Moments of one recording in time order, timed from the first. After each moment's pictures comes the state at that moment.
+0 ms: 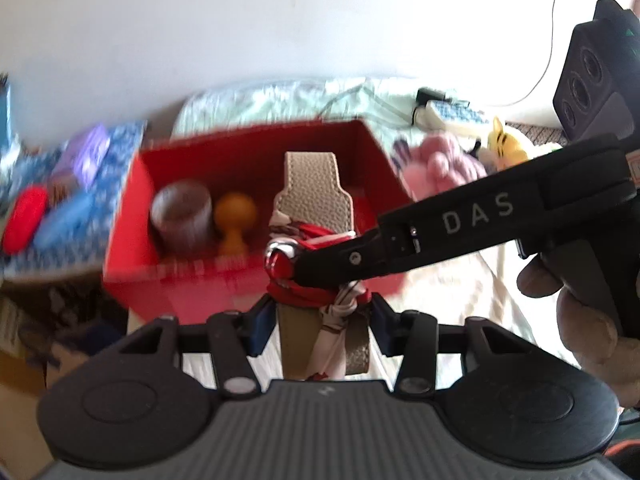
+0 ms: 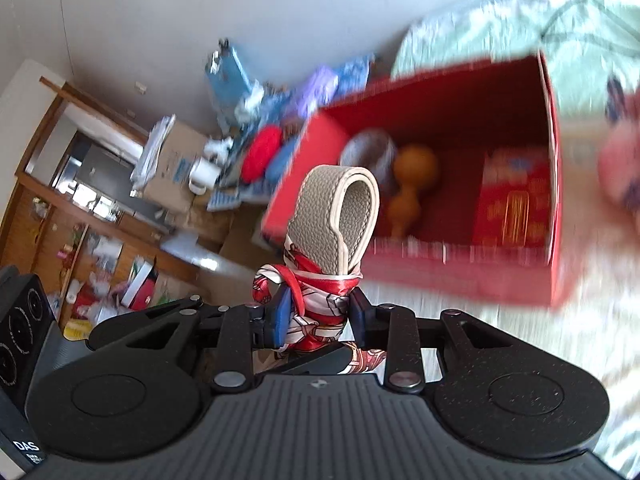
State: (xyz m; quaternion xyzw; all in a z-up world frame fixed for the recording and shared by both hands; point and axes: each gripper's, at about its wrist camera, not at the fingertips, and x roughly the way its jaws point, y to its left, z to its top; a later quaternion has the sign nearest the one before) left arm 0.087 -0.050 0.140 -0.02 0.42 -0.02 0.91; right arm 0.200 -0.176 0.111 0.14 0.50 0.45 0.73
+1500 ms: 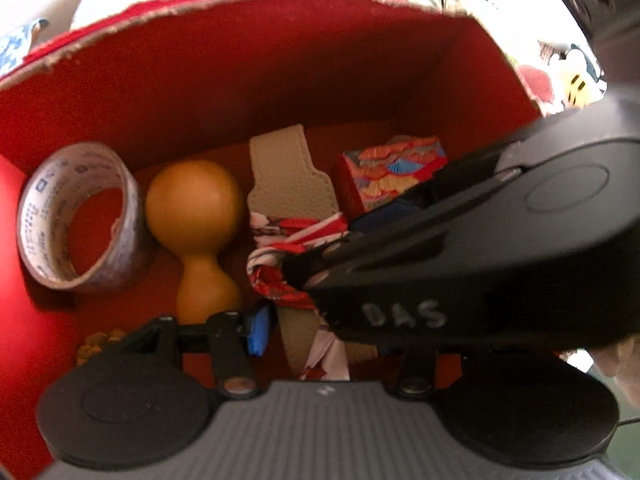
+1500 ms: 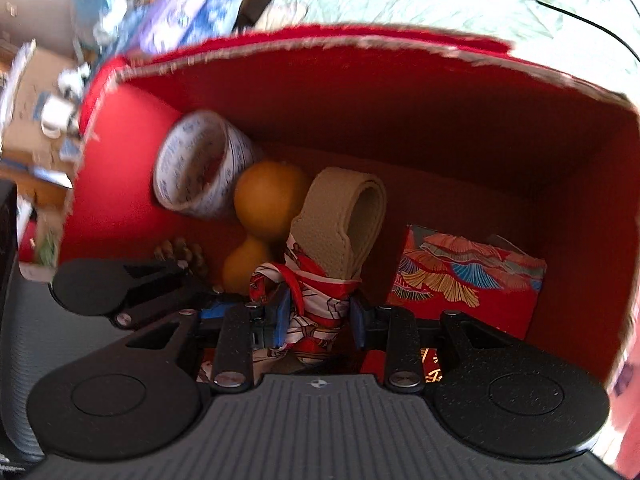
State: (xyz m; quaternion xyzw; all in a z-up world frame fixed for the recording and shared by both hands) left arm 0.271 0.008 0.012 -0.07 0.62 -0.12 0.77; right arm 0.328 -0.075 0.021 -0.05 0.64 0.34 0.68
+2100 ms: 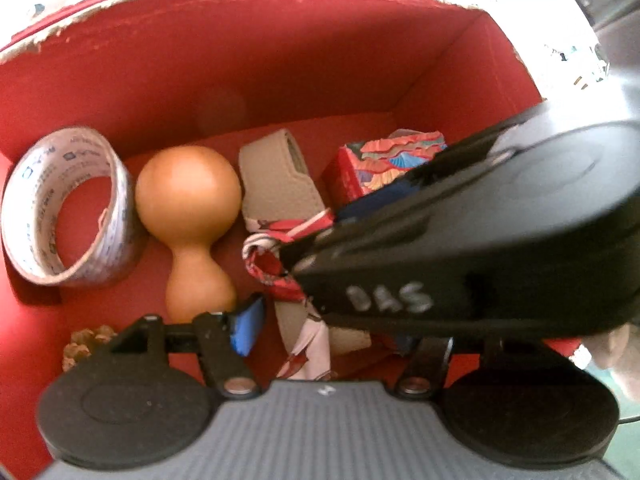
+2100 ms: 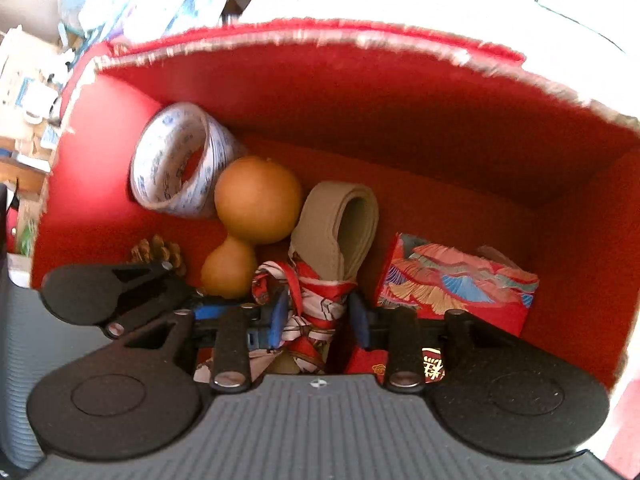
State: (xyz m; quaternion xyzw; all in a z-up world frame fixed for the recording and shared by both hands) left arm 0.262 0.004 0.004 -0.09 0.62 -0.12 0.77; right arm 0.331 -0.082 0.029 -0.07 0.64 0.32 0.70
